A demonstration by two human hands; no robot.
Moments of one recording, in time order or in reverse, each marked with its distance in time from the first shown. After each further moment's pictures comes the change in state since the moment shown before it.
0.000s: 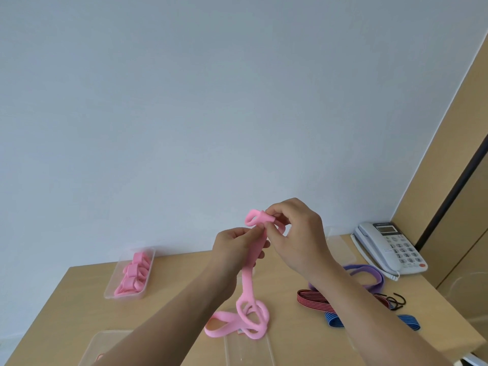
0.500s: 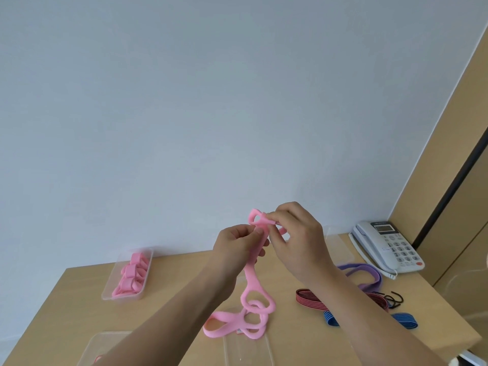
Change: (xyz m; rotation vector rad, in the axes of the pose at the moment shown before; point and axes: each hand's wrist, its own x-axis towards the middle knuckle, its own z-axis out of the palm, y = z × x) left_hand 0.002 -0.002 -0.003 0.085 -0.080 0.099; right_hand -0.009 0.009 0.001 -0.151 0.040 -0.156
